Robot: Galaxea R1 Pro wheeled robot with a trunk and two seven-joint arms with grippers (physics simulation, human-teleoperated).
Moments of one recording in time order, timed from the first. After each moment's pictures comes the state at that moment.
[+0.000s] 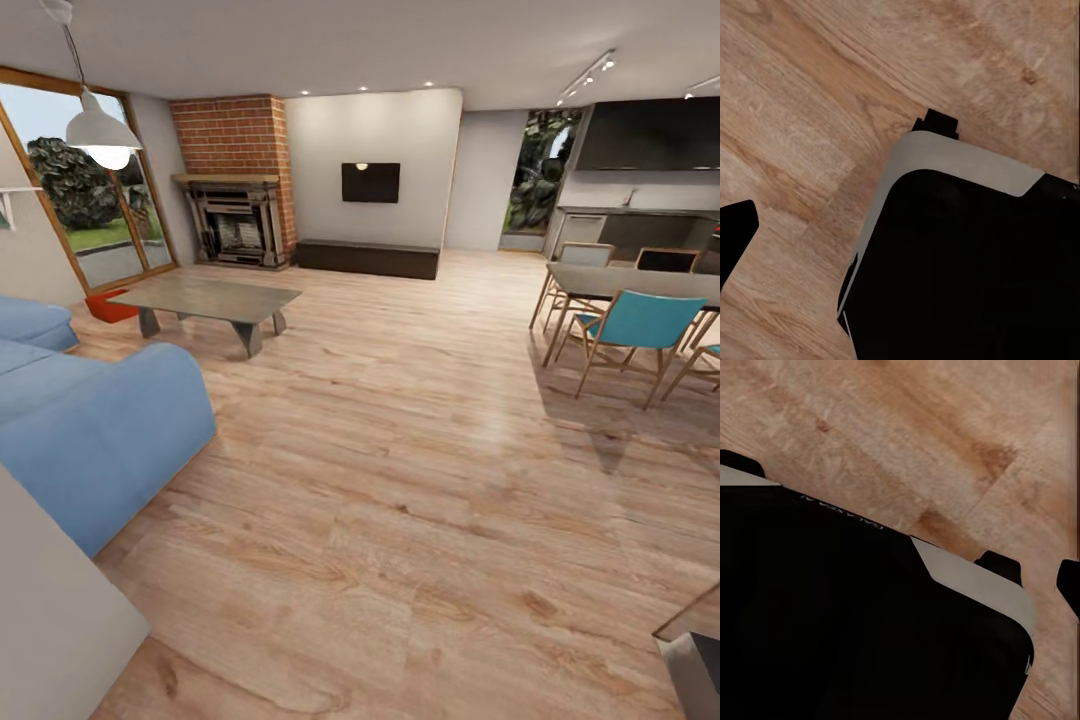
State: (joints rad) left arm -0.33 0.02 0.04 0.03 0.31 0.06 0.17; right arm -0.32 0.08 0.15 0.06 0.15 -0.16 0.15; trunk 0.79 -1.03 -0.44
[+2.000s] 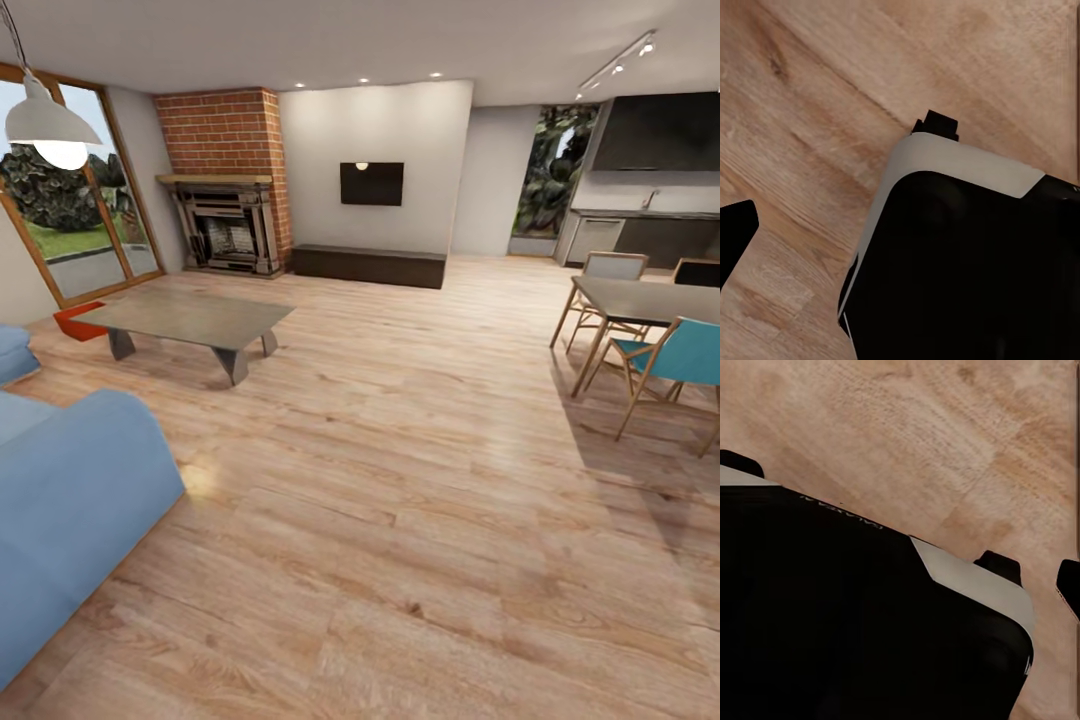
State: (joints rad) left arm -0.33 0.02 0.03 0.03 0.31 0.06 0.17; right arm -0.32 0.08 0.15 0.06 0.15 -0.16 0.15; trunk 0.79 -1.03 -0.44
